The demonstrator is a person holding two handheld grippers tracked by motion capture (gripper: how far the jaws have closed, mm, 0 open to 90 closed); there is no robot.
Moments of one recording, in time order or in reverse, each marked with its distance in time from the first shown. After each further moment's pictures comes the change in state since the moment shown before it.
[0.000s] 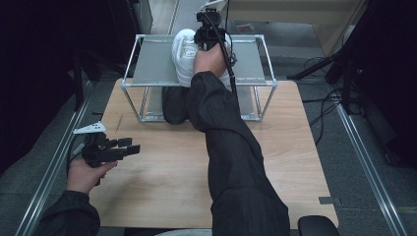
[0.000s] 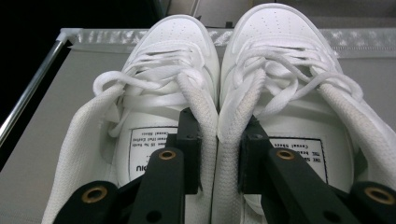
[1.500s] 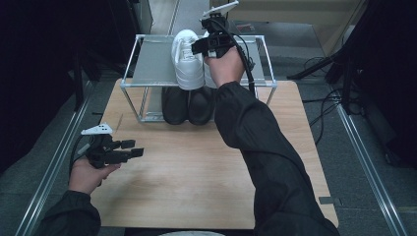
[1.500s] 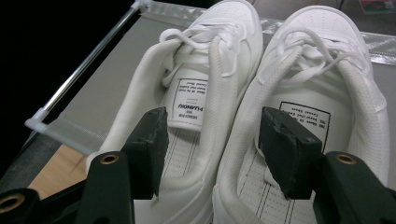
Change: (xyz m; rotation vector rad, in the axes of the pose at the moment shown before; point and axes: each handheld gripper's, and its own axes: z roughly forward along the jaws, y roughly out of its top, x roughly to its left) left arm -0.008 0.000 0.008 0.060 0.028 0.049; right arm -0.017 -0.020 -0.042 0.018 0.215 -0.177
